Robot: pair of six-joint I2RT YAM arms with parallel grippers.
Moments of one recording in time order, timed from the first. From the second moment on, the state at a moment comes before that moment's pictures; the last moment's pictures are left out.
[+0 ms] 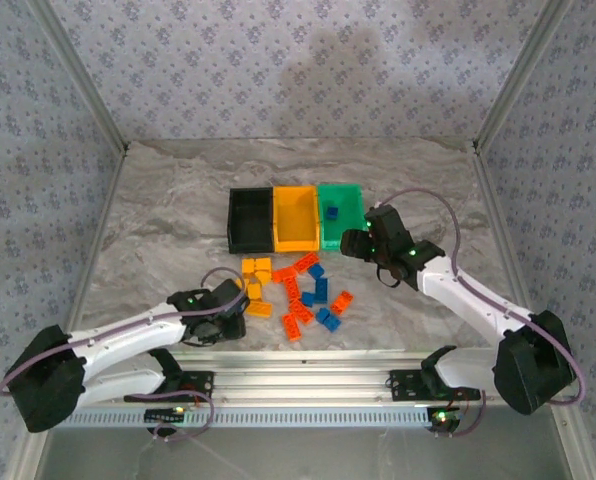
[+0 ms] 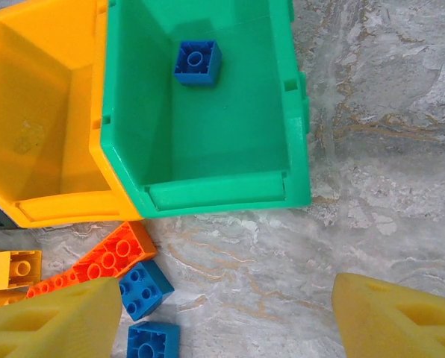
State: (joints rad) left arm -0.88 1.06 0.46 -0.72 -0.11 -0.99; right arm 0.53 1.22 0.83 -0.42 0.12 0.60
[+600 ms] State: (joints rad) left arm -0.89 1.42 1.13 -0.65 -0.08 -0.81; right arm 0.50 1.10 0.74 -0.47 0.13 0.65
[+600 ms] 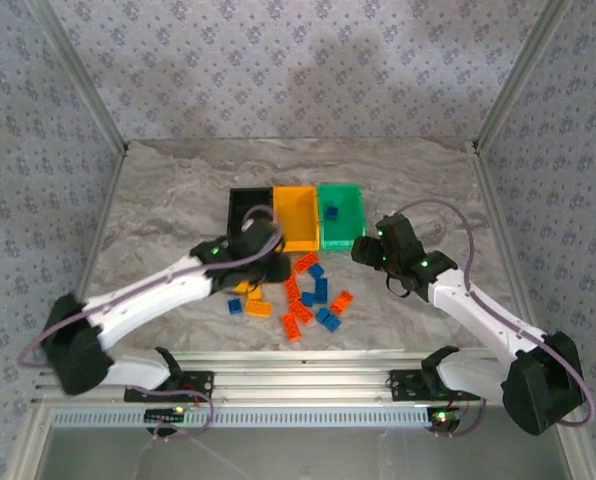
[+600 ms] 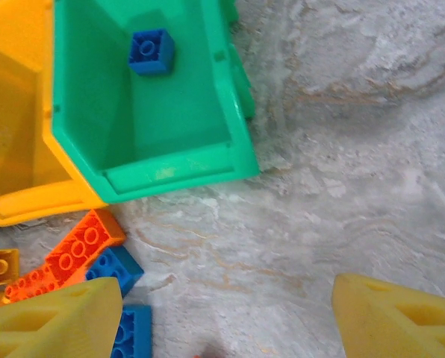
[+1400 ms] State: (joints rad) left arm -0.80 2.38 2.24 -0.78 0.02 -0.61; right arm 0.46 0.90 0.67 -0.64 0.15 0.67
